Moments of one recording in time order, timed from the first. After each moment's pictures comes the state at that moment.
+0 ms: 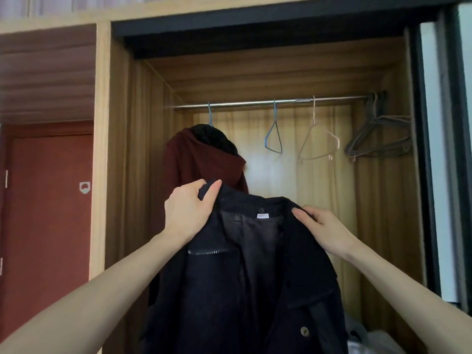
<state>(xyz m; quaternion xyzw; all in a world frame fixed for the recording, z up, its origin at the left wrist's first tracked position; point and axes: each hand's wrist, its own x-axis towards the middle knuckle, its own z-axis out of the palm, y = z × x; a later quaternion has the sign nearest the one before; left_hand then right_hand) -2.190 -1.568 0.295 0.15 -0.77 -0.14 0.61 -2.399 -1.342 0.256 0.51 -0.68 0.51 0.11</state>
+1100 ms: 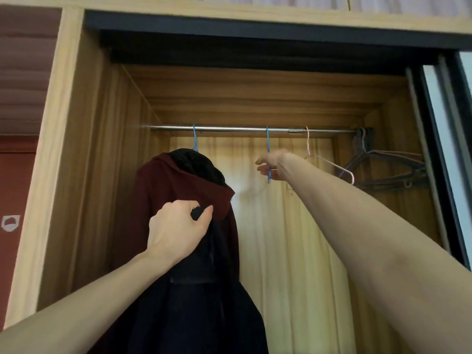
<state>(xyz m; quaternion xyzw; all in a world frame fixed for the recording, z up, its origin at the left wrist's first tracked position) -2.243 -1.657 0.346 0.13 -0.80 -0.06 0.58 -2.448 -1.512 0.506 0.26 -0.74 0.62 0.07</state>
